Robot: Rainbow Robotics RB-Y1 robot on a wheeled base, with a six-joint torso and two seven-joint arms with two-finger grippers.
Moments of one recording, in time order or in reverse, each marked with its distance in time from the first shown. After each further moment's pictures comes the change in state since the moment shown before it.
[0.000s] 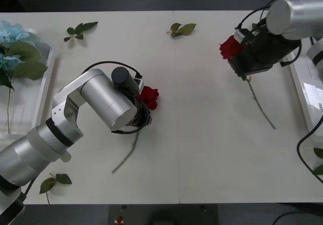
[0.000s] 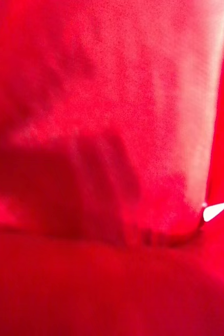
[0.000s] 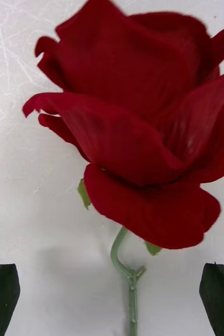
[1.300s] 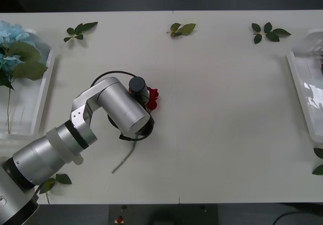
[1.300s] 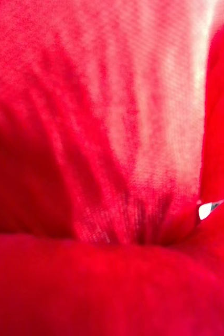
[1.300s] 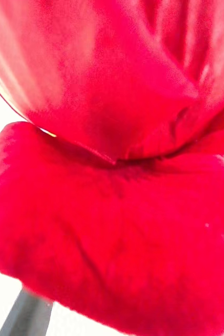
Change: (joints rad) right arm -0.005 -0.313 0.186 0.407 0.324 -0.515 0.056; left arm -0.036 -0.074 -0.069 0.149 -0.036 0.012 0.000
